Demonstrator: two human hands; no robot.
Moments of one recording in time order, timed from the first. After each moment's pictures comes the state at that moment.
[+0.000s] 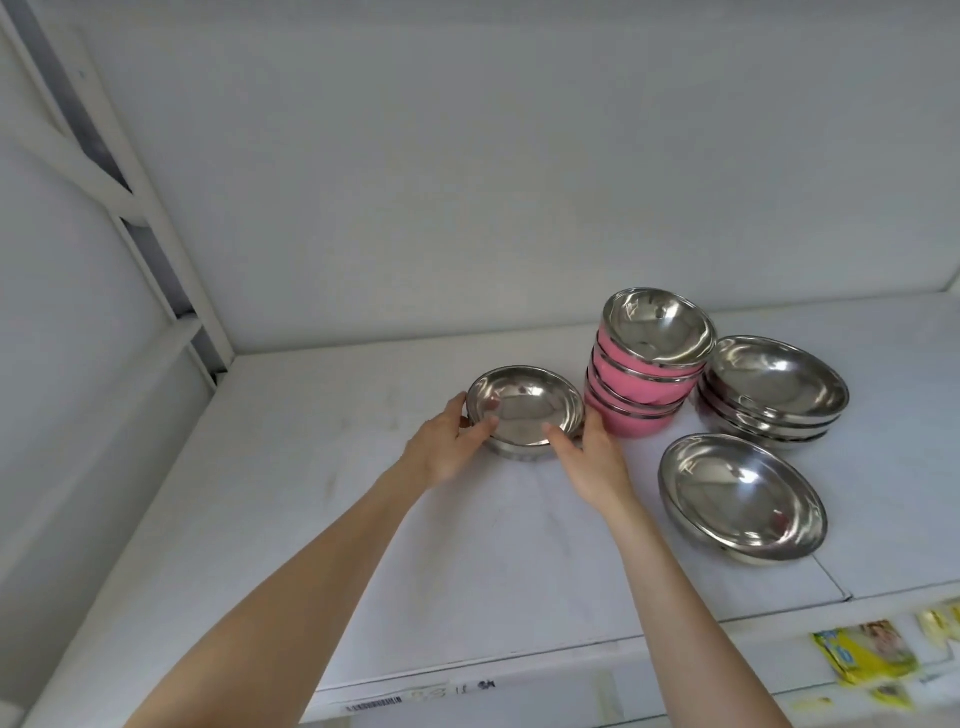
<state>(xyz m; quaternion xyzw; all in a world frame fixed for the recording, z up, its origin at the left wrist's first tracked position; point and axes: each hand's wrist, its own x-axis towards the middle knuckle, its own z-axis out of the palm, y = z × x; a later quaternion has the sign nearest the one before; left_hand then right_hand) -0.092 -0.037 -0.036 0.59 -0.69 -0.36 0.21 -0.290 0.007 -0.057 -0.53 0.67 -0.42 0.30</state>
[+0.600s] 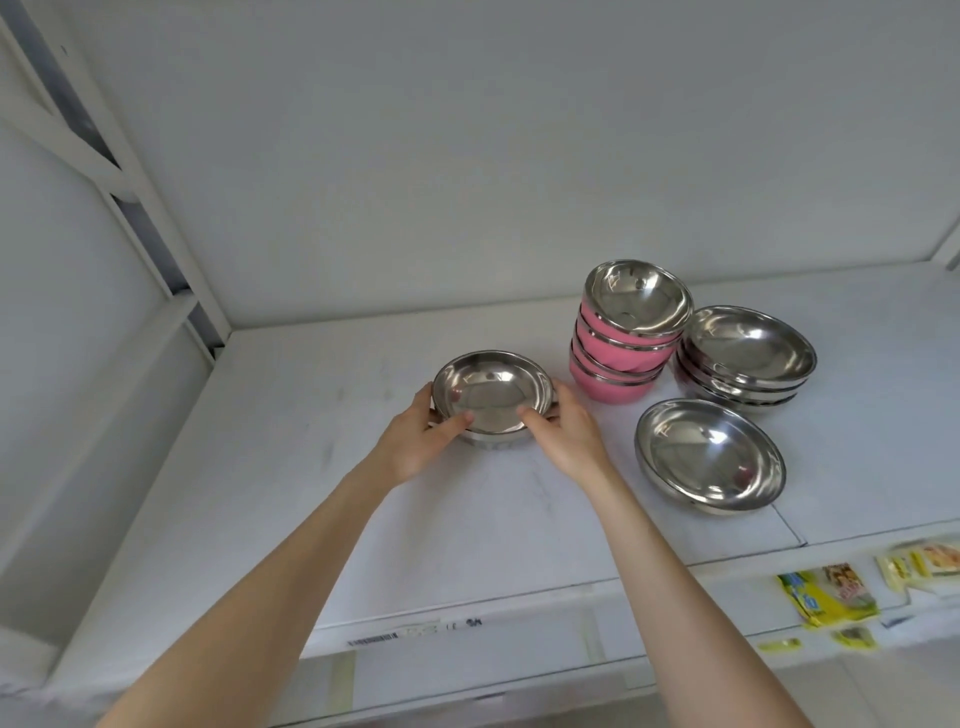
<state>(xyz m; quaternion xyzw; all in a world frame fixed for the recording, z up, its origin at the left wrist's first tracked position) -0.070 0.011 -0.026 0.57 -0.66 -0.41 0.27 -0.280 0.026 -0.050 -0.54 0.65 -0.43 0.32</state>
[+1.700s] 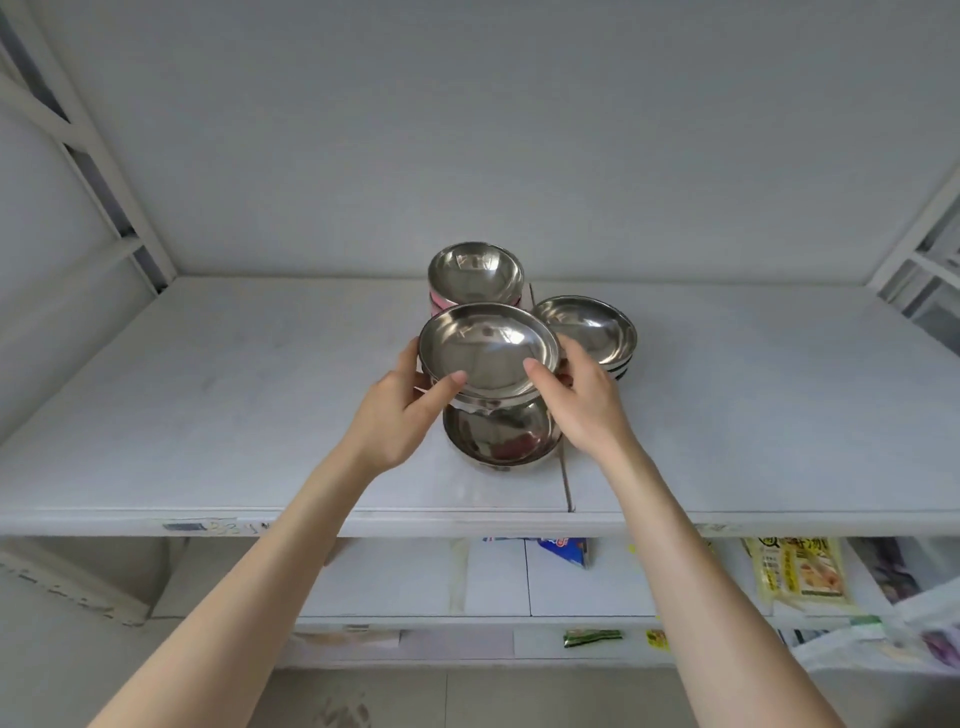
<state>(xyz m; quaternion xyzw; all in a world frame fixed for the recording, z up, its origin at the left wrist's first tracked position) -0.281 0.133 0.037 0.57 -0.66 -0.31 0.39 -0.498 0.110 0.028 -0.65 0.57 -0.42 0.28</state>
